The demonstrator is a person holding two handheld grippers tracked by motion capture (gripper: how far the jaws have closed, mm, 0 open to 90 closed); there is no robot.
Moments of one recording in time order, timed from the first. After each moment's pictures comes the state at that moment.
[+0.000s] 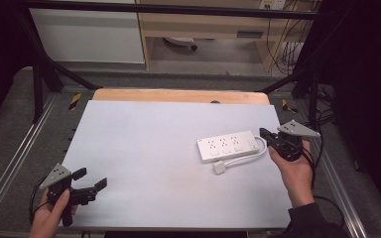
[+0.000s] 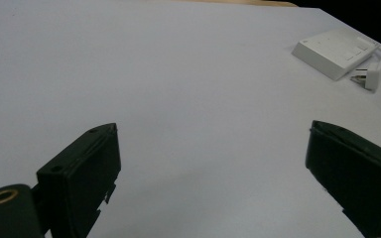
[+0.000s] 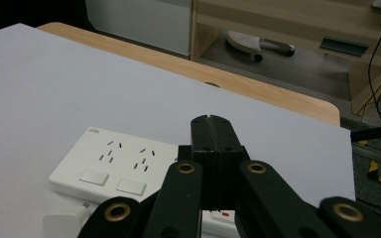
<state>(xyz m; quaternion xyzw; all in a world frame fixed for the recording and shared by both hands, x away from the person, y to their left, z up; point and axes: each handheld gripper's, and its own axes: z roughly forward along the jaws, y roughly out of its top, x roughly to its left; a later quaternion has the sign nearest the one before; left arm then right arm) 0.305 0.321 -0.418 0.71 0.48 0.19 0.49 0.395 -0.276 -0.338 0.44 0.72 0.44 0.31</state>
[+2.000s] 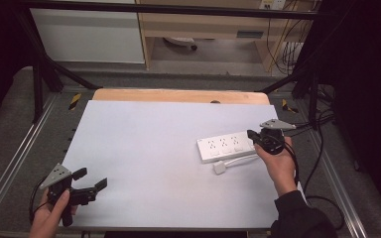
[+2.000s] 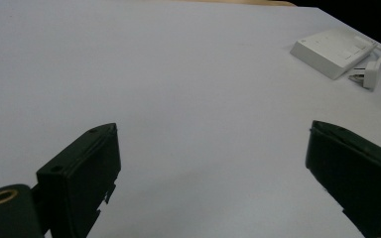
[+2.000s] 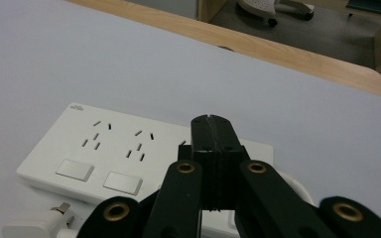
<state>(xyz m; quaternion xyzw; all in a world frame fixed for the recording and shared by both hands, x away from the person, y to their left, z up) 0.305 0.321 -0.418 0.71 0.47 0.19 0.49 0.437 -0.257 -0.377 0.46 0.75 0.40 0.27</state>
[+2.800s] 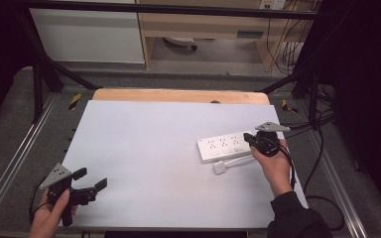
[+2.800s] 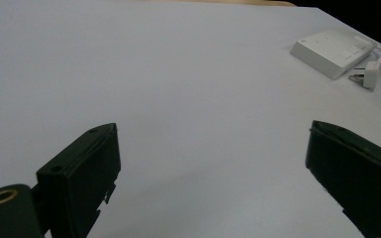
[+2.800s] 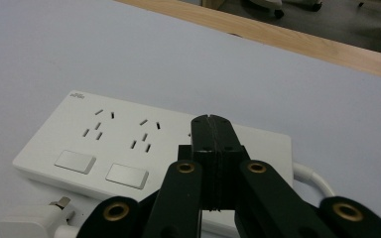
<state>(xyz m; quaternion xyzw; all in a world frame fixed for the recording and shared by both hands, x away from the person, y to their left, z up) 0.305 0.321 -0.418 0.71 0.47 0.19 0.49 0.440 -0.250 -0.393 0.46 0.75 0.40 0.25</state>
